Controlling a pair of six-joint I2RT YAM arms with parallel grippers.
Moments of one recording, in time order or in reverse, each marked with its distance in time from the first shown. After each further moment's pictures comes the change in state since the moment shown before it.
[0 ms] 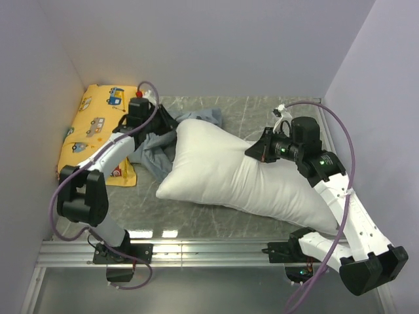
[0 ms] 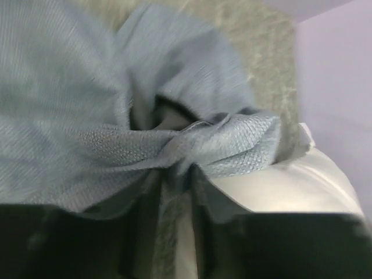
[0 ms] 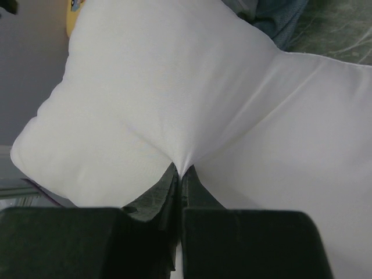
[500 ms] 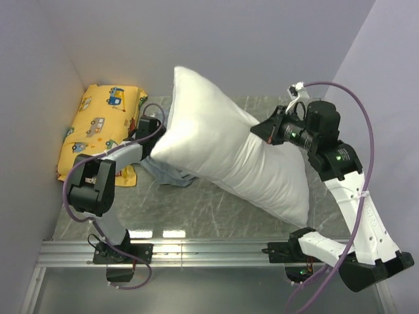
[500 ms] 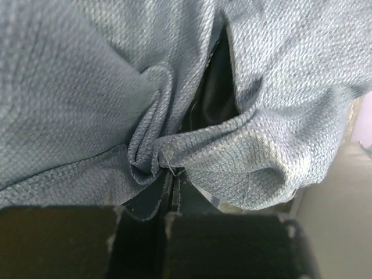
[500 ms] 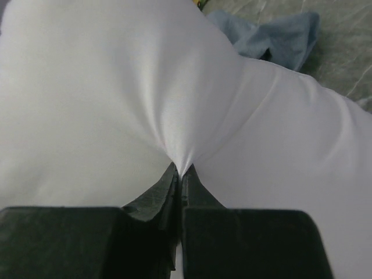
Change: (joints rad) left arm -0.030 0.139 -0.198 0.052 -0.085 -0.113; right arm -0.005 0.015 0.232 -0.041 0.068 0.029
